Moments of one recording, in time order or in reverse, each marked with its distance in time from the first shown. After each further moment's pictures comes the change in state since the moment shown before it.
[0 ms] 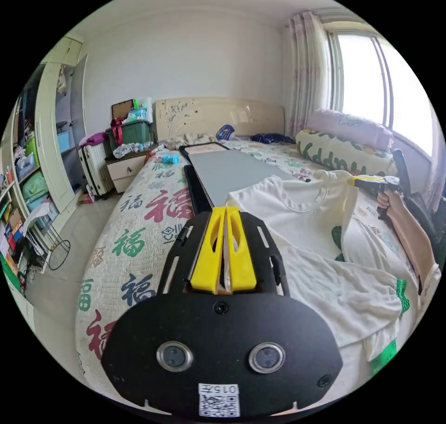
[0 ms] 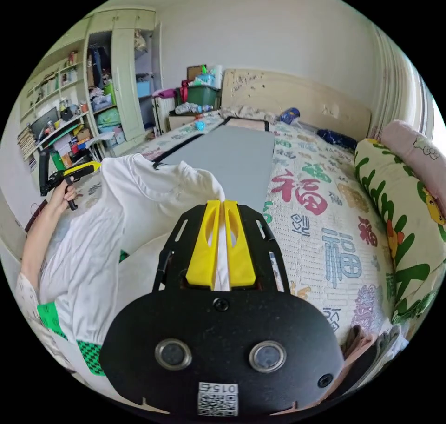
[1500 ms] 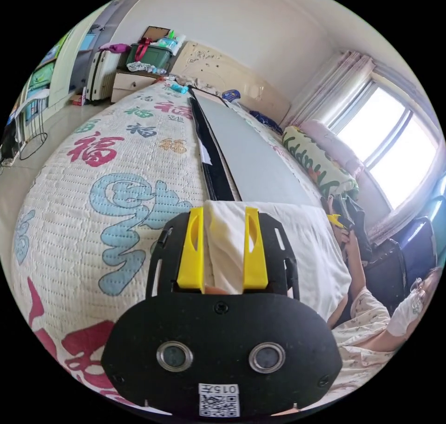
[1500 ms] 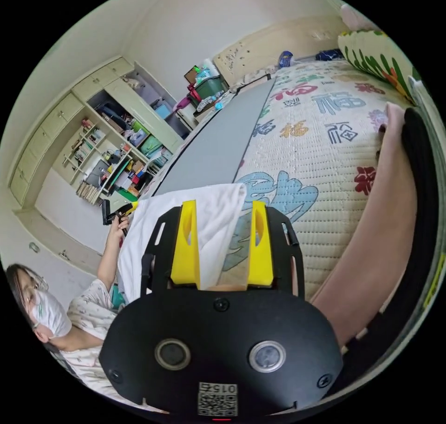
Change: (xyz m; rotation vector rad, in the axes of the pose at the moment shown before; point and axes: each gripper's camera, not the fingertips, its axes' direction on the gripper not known) left arm 0.049 0.340 -0.046 -0.157 0.307 -0.390; right arm 0.271 0.215 -0.271 -0.090 -0.496 0.363
